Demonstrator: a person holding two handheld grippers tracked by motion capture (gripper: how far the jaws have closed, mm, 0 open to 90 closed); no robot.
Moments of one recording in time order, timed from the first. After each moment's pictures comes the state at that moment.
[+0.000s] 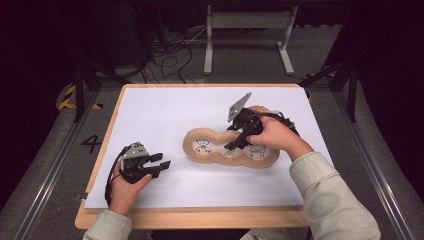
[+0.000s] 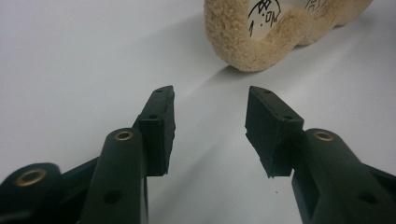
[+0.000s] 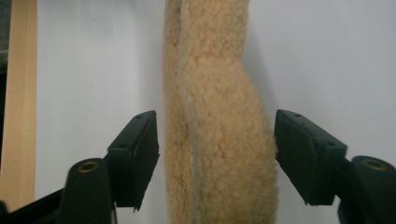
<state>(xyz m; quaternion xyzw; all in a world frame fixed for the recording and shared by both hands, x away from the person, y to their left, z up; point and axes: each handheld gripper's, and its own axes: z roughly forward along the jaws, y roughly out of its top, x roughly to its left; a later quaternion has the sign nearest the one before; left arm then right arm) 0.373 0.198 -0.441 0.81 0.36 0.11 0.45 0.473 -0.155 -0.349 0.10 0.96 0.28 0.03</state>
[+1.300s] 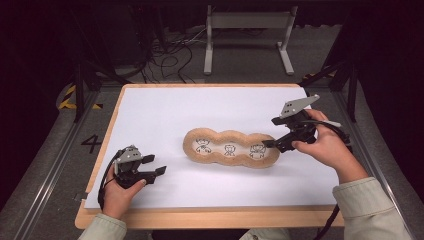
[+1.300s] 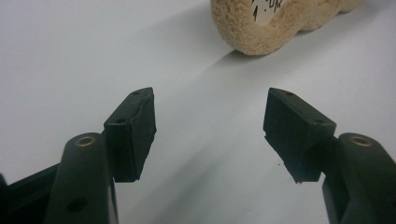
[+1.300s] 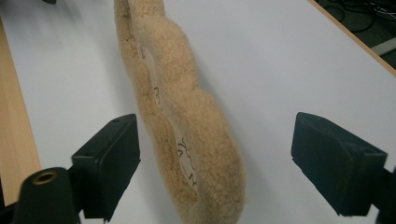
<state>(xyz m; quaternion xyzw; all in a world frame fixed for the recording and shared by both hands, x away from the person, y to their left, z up) 0.361 0.211 -0.439 0.82 0.36 0.12 0.43 0.415 -0.266 -0.310 0.23 0.90 0.34 0.14</state>
